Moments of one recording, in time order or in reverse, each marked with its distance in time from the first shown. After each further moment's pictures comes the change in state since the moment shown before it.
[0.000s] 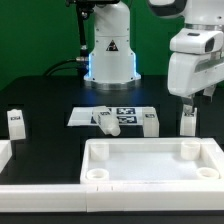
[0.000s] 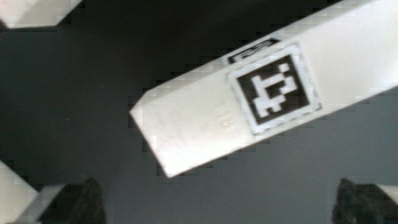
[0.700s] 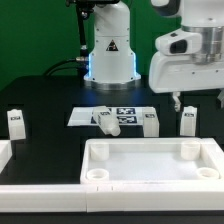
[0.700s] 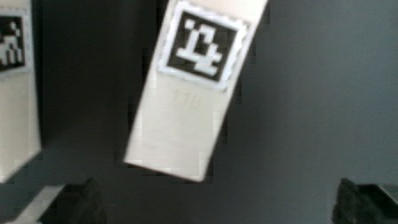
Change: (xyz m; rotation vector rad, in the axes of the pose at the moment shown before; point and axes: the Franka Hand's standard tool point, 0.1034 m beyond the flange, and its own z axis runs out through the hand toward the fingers) arm 0.003 0.020 -0.001 0.095 -0.042 0.774
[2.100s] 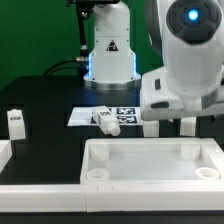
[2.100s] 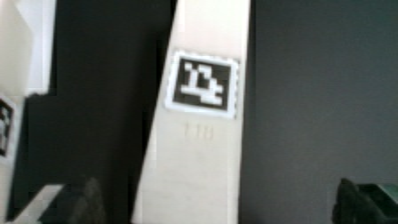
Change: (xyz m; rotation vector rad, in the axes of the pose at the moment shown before) arm 0.001 0.006 0.030 0.154 -0.689 0.092
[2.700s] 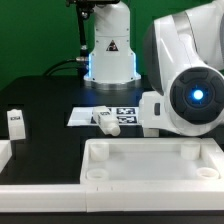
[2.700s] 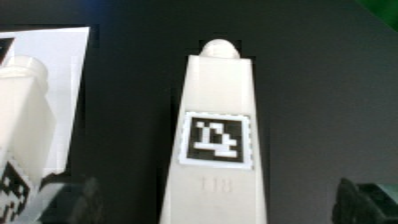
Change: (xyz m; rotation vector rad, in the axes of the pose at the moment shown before) arm -0.008 0.005 0.010 -0.016 -0.342 0.116
